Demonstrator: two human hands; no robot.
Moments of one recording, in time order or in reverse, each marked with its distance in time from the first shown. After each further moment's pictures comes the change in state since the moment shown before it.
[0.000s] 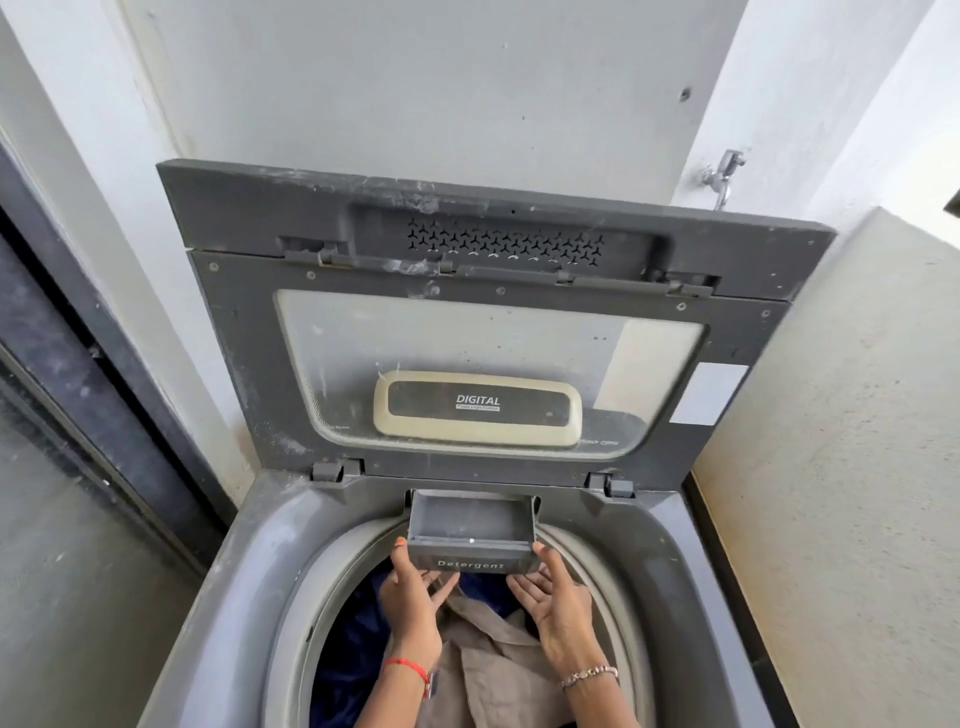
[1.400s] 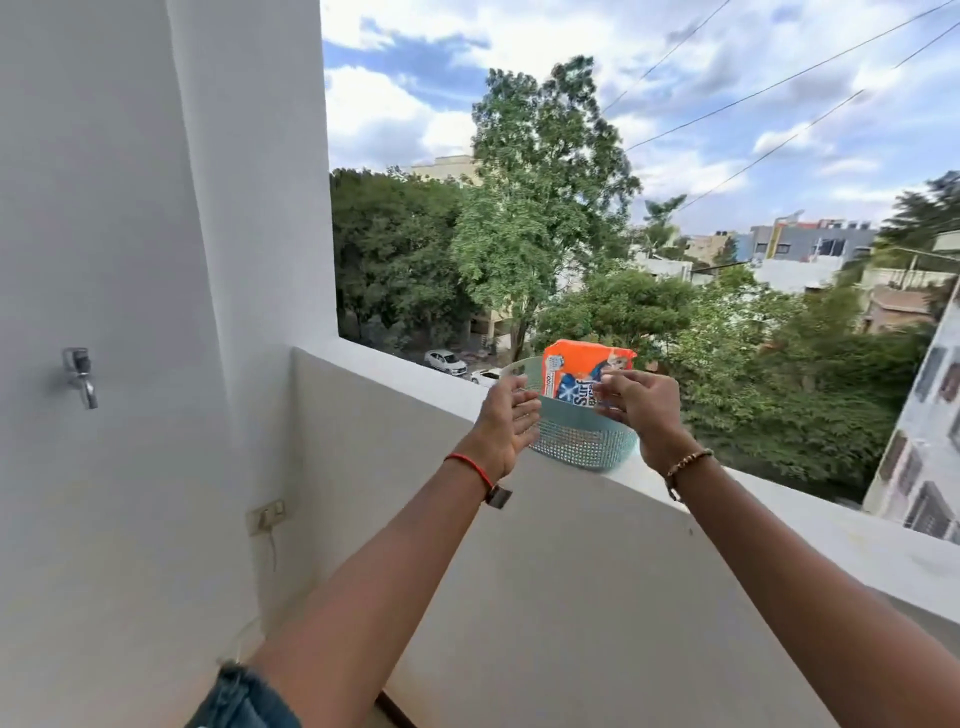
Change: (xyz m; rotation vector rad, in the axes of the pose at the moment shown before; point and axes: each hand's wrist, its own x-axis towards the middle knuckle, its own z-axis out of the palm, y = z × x) left_hand -0.501 -0.225 0.465 0.706 -1.554 -0.234; right_hand -0.225 -0.548 -0.390 -0.221 0.657 -1.154
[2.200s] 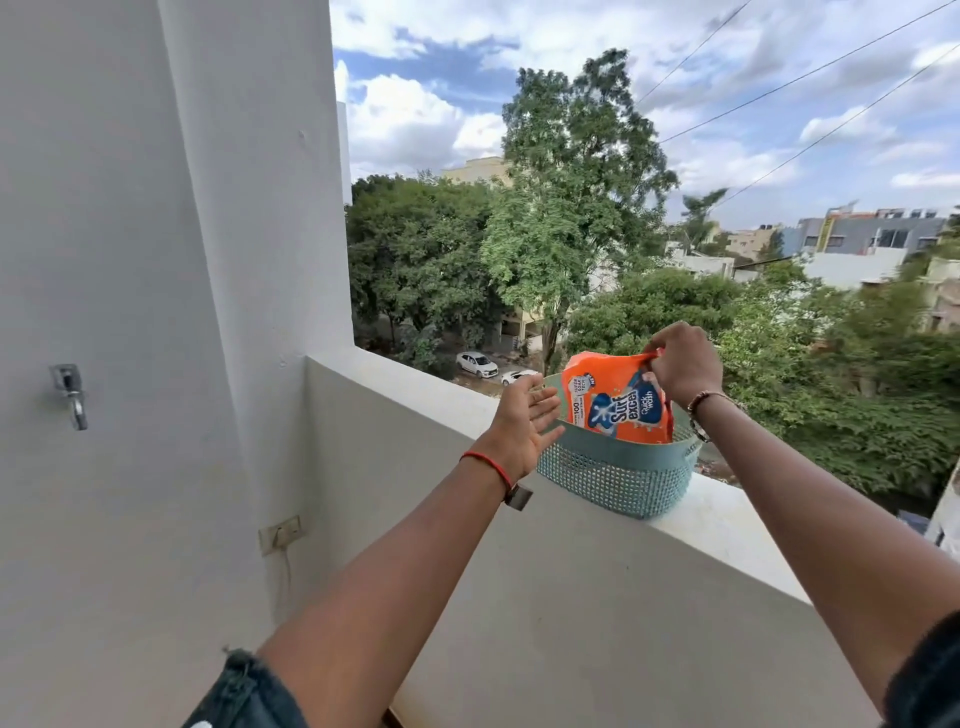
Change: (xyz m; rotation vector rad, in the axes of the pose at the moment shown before) left_hand 0.100 0.013 -0.001 -0.078 0.065 0.023; right_hand 0.140 0.004 0.015 -0.985 0.084 -0.365
